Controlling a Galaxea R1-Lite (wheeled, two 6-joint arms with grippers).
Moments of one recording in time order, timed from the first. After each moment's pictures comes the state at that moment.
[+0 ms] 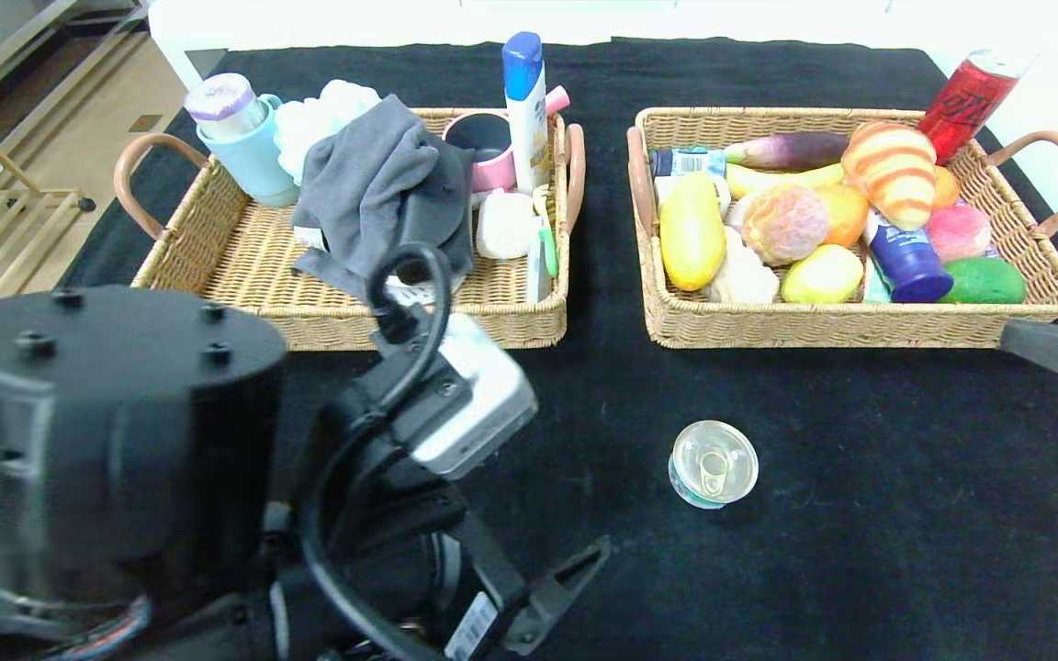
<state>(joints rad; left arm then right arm) -0.94 1.40 -0.83 -0.21 0.20 0.19 0.35 1.05 -0.95 0.05 0.14 -0.04</state>
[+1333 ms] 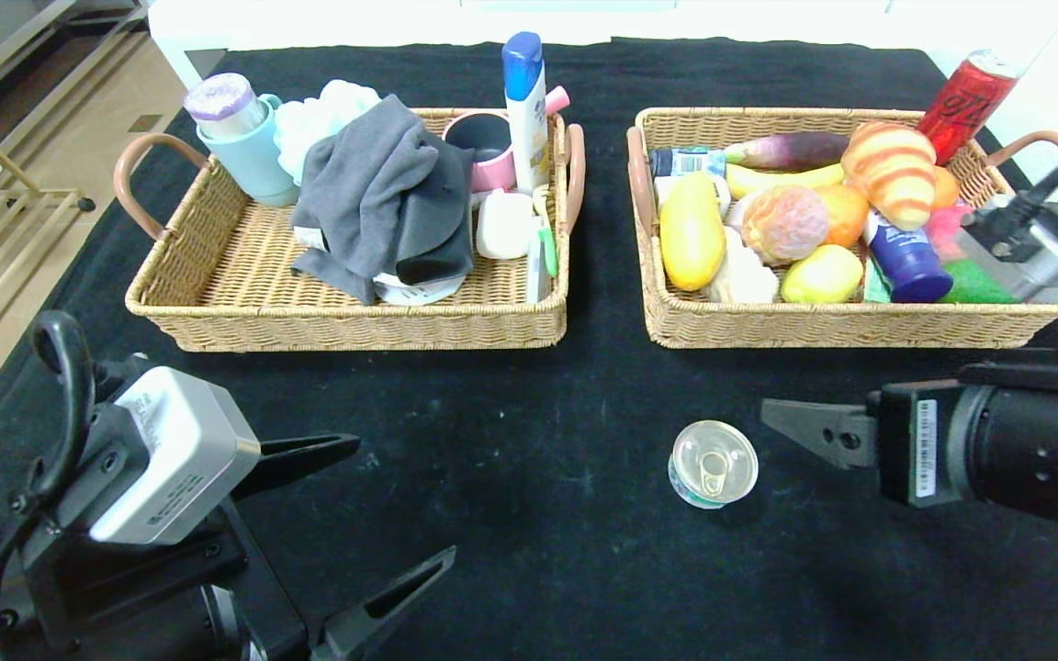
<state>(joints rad) -0.73 1.16 -0.53 -0.39 0.05 0.23 0.81 1.39 -1.10 0.24 -0.43 0.42</state>
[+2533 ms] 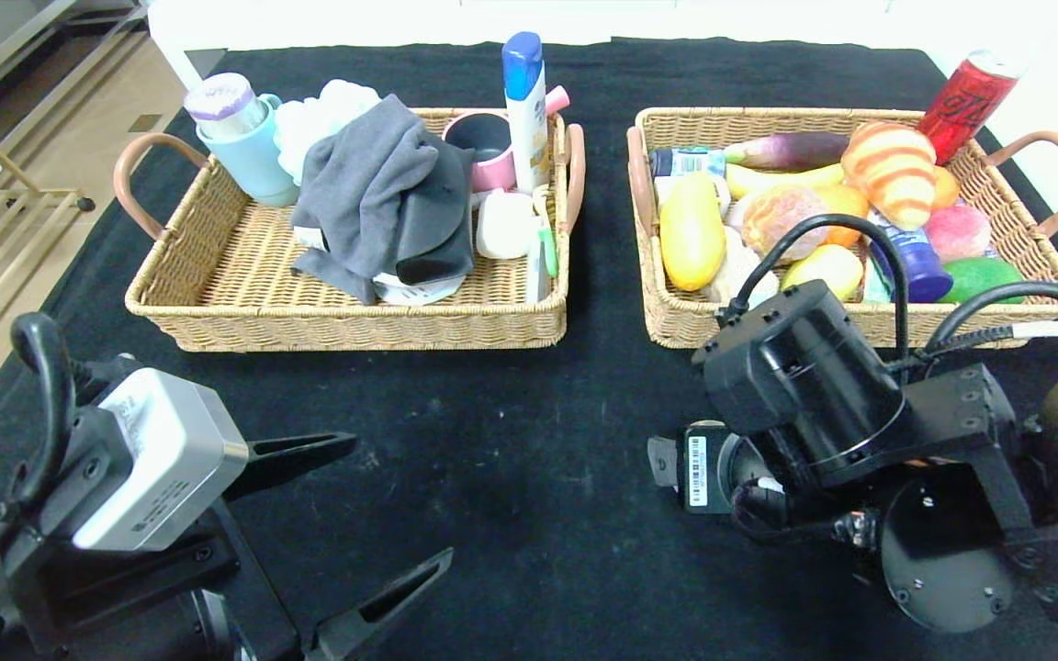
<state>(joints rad) -0.73 1.15 -0.53 -0.39 0.05 0.24 0.90 1.74 -1.25 0.29 -0.64 0.63</state>
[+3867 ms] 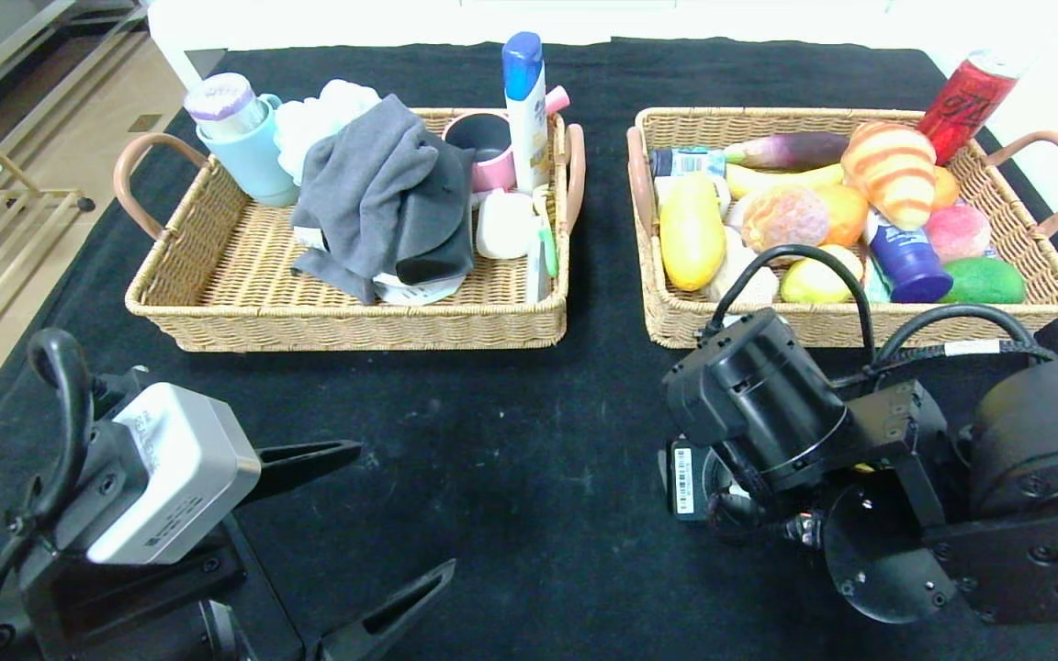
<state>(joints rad) -0.73 1.15 -0.52 -0.39 0.05 0.25 0.88 1.79 -1.25 0.28 -0.64 0.63</state>
